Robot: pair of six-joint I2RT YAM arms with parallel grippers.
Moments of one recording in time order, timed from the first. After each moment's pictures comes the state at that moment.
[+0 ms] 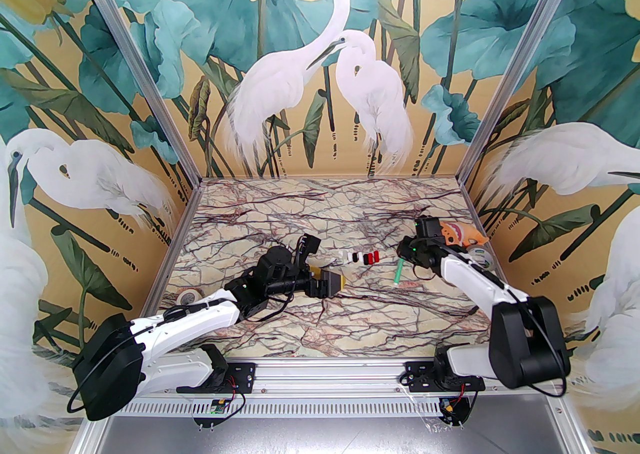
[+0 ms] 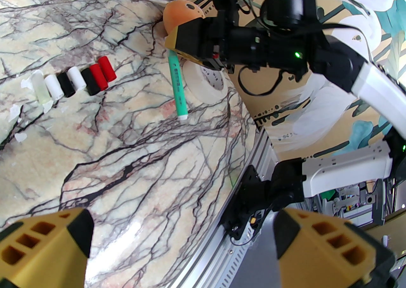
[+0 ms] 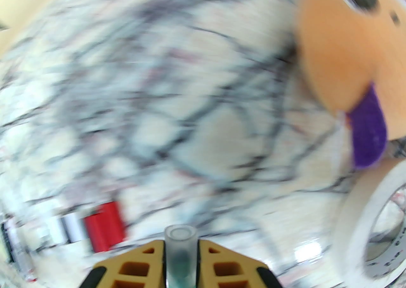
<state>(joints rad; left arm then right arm) -0.80 1.21 0.62 0.20 0.40 -0.70 0.18 1.33 0.77 -0.32 -0.08 0.56</state>
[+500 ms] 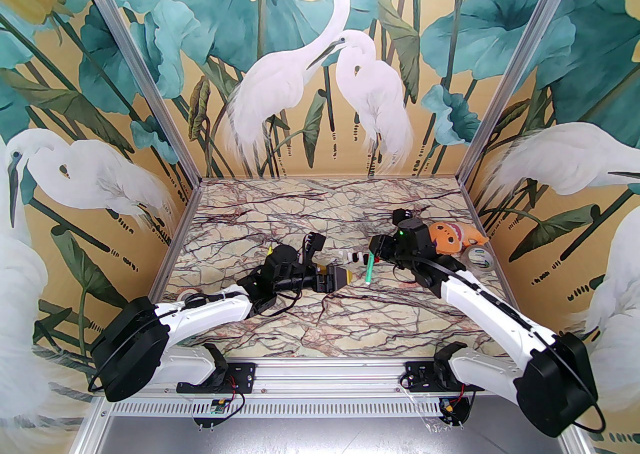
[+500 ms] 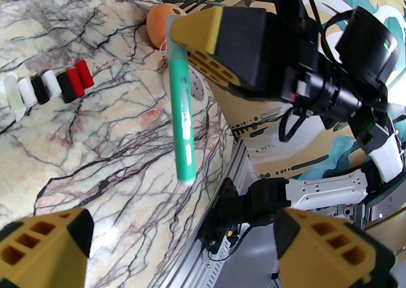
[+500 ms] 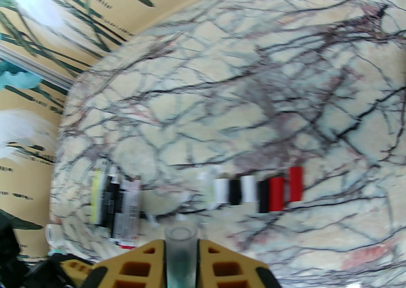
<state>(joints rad) -0.80 1.33 0.62 0.41 0.46 -0.82 0.49 1.13 0.77 -0.20 -0.14 0.75</state>
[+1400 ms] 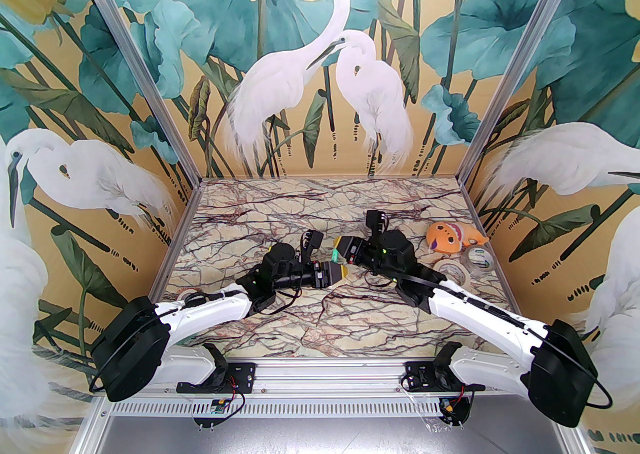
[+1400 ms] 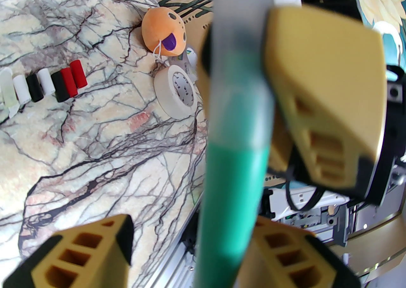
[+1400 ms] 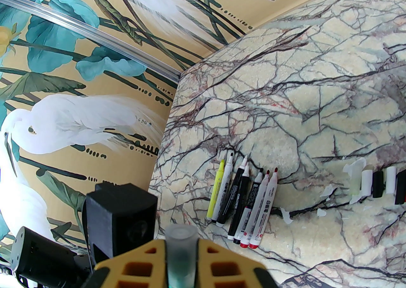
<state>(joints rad) -0.78 1.34 0.62 0.42 0.49 -0.90 0.71 1.17 0.70 0.20 -0.16 0.96</state>
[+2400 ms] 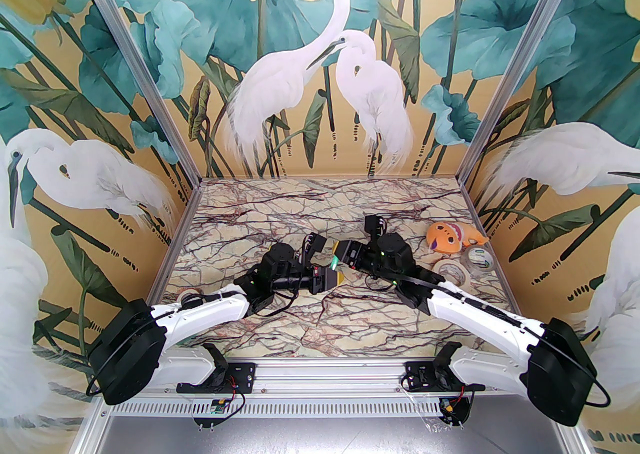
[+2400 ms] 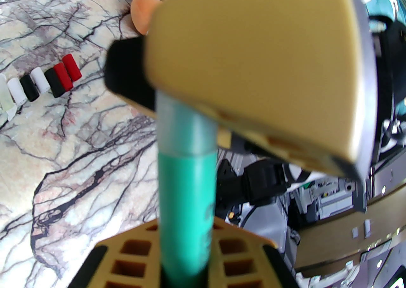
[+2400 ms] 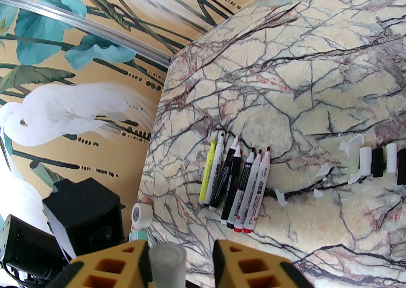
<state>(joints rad) -0.77 1.30 0.61 0.32 0.59 -0.68 0.71 1.17 0.72 0.10 -0.22 0.97</state>
